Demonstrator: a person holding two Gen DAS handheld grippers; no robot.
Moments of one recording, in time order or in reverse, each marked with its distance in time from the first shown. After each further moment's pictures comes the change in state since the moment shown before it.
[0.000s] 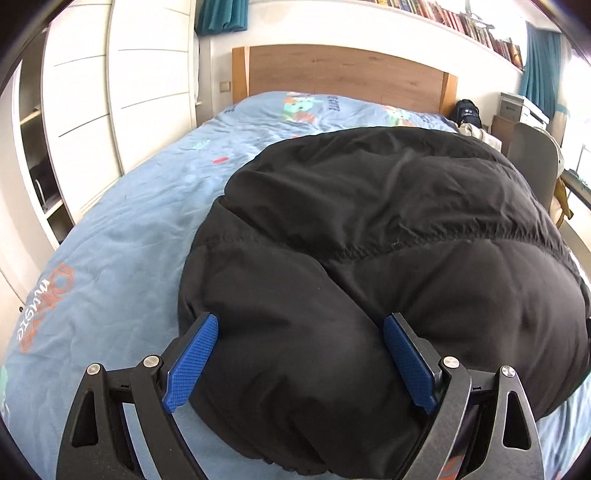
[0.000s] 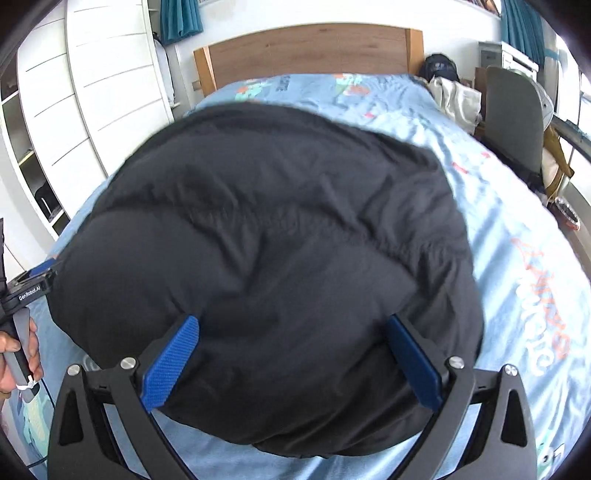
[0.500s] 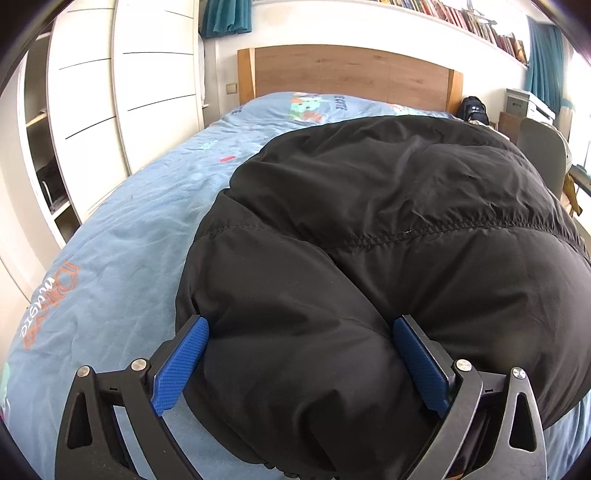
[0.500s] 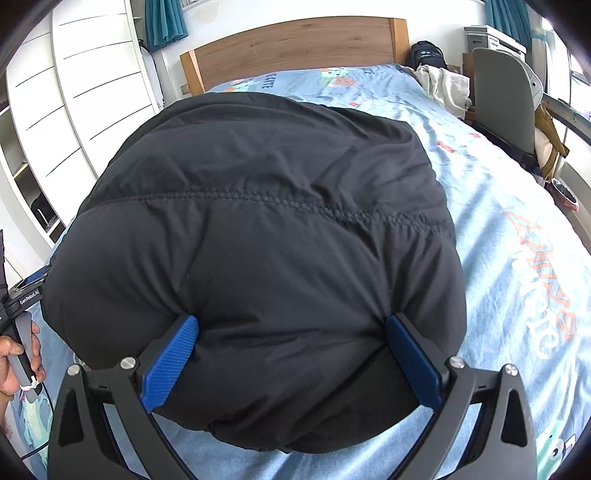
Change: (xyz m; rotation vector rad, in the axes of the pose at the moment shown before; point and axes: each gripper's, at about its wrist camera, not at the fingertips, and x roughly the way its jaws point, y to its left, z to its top) left arm 0.009 -0.005 -0.004 0.015 0.007 0.051; right arm 0.001 -0.029 -0.008 0.043 -0.002 -0.001
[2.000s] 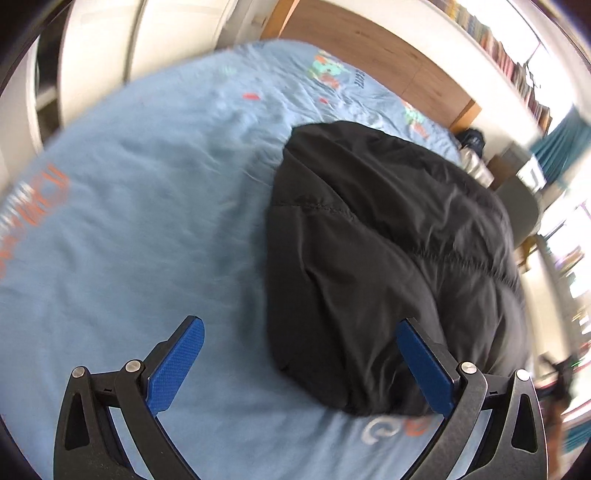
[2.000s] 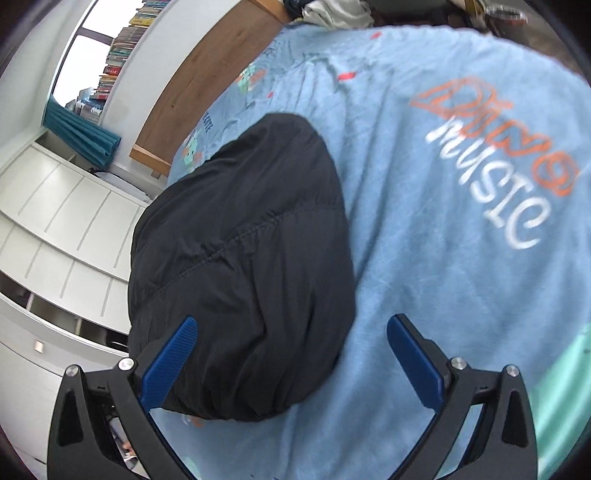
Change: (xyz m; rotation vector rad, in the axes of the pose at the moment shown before) left arm -0.003 0.122 0.010 -0.343 0.237 -0.329; right arm -0.012 -0.139 -0.018 0.647 0.062 0.348
